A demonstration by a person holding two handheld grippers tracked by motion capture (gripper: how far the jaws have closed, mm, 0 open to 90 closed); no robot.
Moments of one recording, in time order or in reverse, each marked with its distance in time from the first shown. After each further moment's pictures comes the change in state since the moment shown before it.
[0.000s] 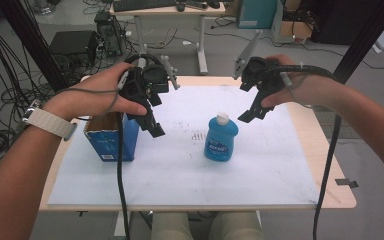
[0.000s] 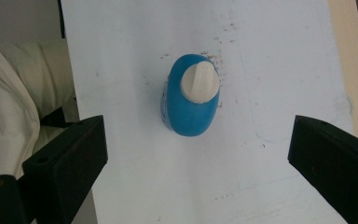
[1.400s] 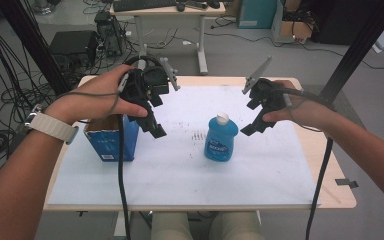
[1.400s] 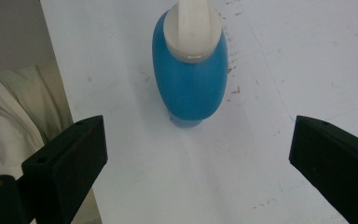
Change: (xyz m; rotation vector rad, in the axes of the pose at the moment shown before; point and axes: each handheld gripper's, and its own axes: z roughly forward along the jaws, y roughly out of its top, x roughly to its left) left arm -0.001 -0.001 0.003 -0.021 0.011 0.000; right arm -0.010 -0.051 0.055 -0.094 0.051 0.163
